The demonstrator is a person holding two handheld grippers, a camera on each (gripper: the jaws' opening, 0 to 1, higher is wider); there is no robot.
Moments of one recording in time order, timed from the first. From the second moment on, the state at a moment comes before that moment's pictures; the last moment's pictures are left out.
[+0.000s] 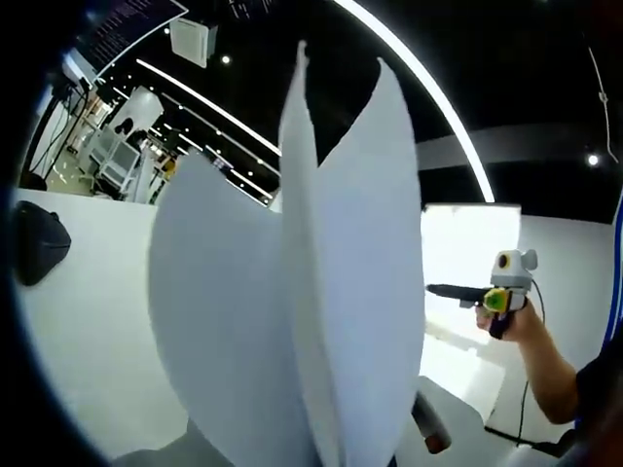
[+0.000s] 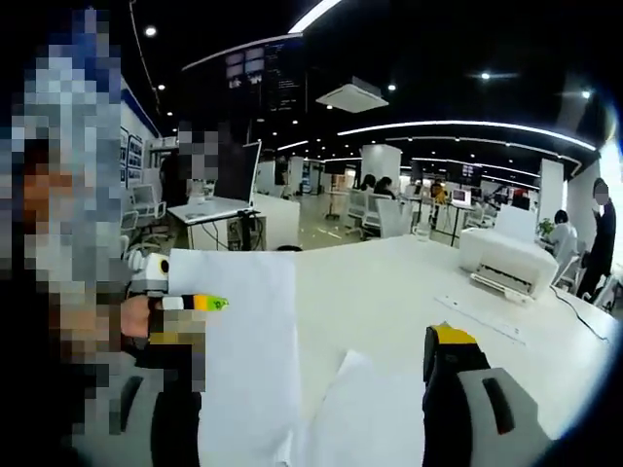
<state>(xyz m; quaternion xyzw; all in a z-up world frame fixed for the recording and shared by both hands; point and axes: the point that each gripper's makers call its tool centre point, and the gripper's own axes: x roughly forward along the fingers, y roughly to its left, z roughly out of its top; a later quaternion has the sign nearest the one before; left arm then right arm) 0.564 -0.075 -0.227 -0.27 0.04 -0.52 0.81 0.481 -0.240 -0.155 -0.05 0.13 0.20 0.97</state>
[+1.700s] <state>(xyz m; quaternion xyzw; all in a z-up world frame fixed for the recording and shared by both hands) 0.566 -0.075 -0.228 -0.27 0.05 -0.52 0.81 0.399 -0.301 -0.189 0.01 0.12 0.12 0.98</state>
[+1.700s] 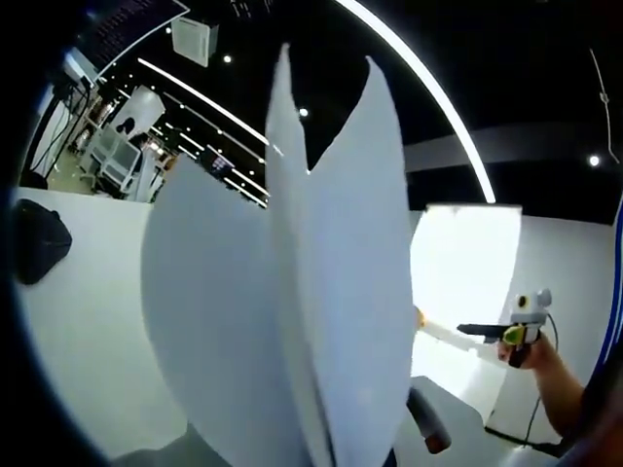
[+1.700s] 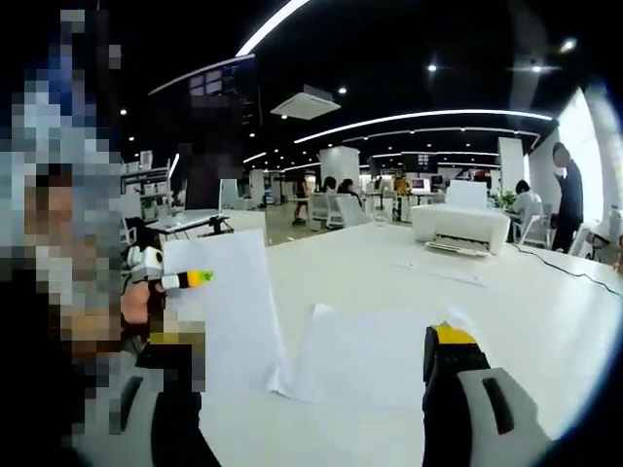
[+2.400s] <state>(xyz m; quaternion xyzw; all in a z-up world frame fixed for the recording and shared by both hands) 0.563 -0.076 -0.229 -0.27 0.05 -0.52 0.81 0.396 -0.313 -0.218 0.02 0.15 0.11 0.98</state>
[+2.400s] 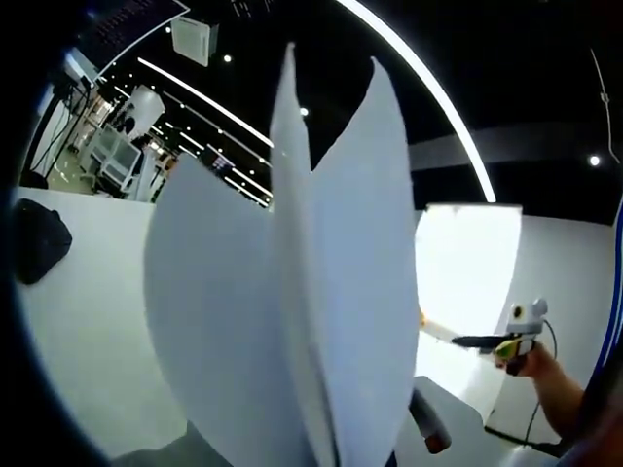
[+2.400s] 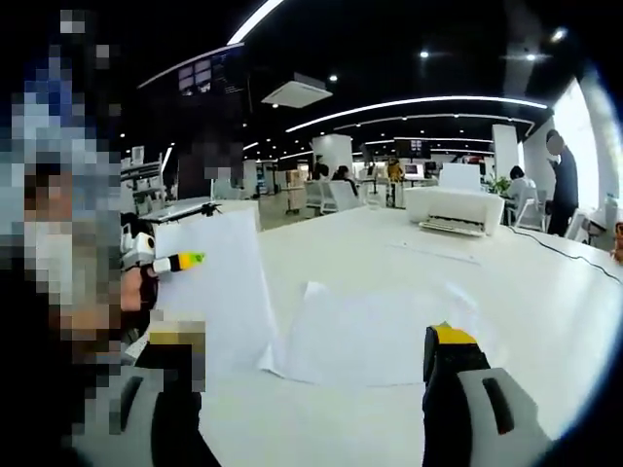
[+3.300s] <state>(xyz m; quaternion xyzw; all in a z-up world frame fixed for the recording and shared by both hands) 0.563 -0.075 -0.229 -0.26 0.05 -0.52 0.81 0.415 -0.340 -0.240 0.02 0.16 0.06 0.98</state>
